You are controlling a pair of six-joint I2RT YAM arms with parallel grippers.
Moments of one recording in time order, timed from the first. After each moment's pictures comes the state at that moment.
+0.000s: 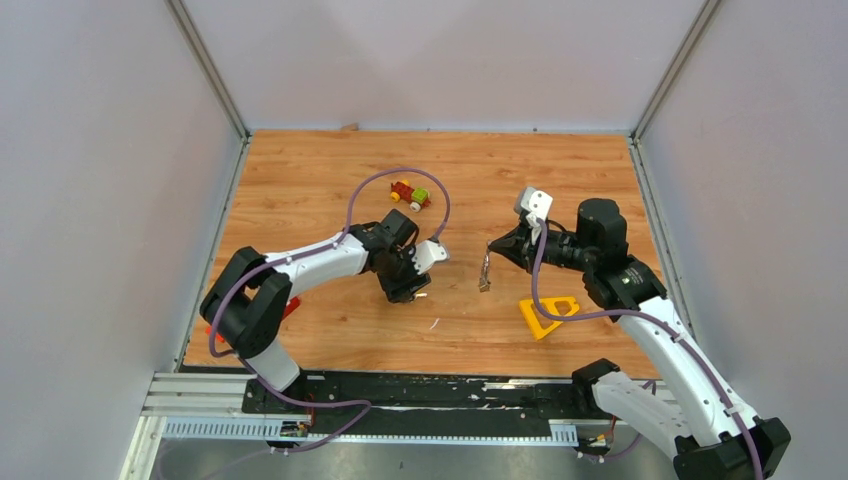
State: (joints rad) left arm -0.70 1.63 1.00 -0.56 0.25 0.44; right arm 0.40 0.88 0.88 -0.34 -0.69 -0.31
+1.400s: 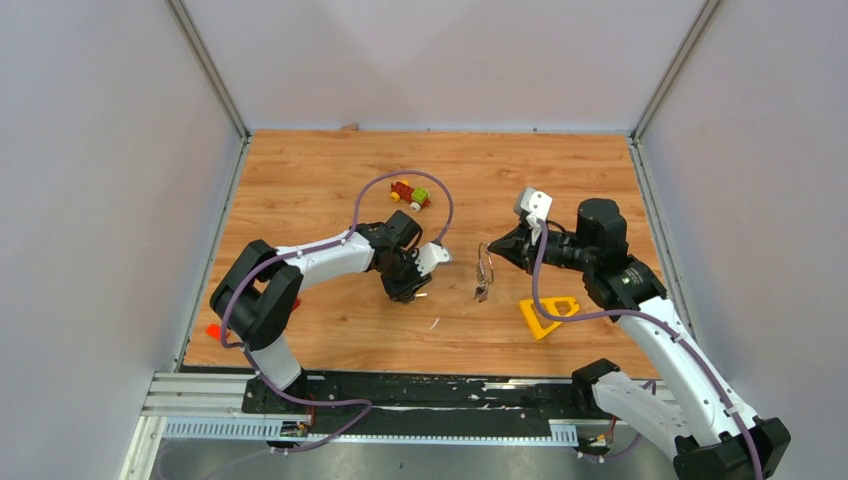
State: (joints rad) left arm -0.71 1.70 1.02 -0.56 0.30 0.44; right arm 0.40 0.88 0.88 -0.34 -0.71 -0.31
